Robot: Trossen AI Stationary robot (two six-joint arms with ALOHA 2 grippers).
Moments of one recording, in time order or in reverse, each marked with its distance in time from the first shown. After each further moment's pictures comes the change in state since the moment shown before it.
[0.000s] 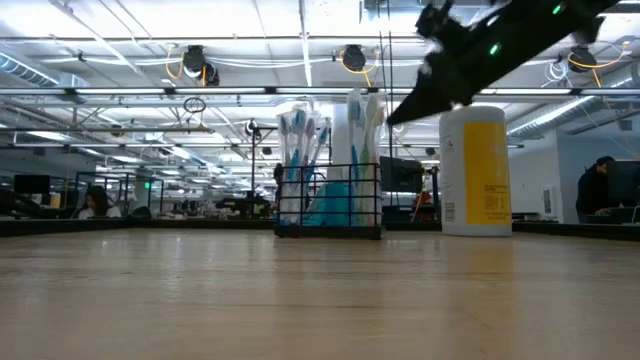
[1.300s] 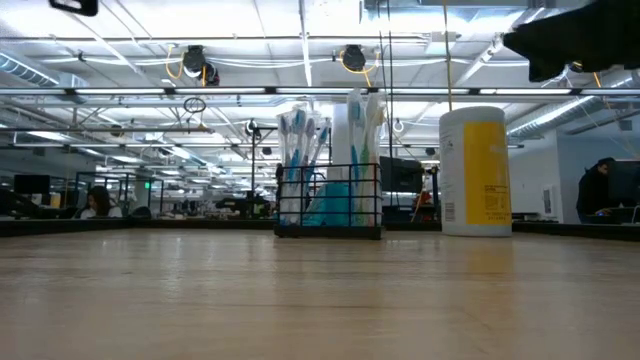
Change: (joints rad) left arm 0.006 -0.516 -0.982 1.402 0.796 0.928; right arm 0.351 -0.831 -0.543 0.326 -0.159 -0.257
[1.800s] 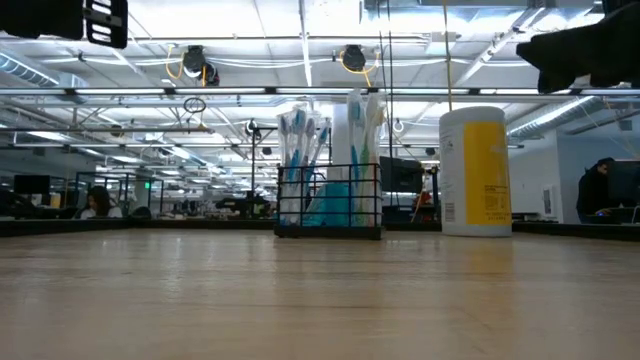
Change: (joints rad) left arm 0.276 -0.225 -0.064 -0.135 0.180 0.060; right arm 0.000 -0.232 -0.110 -0.041 -0.021 -0.061
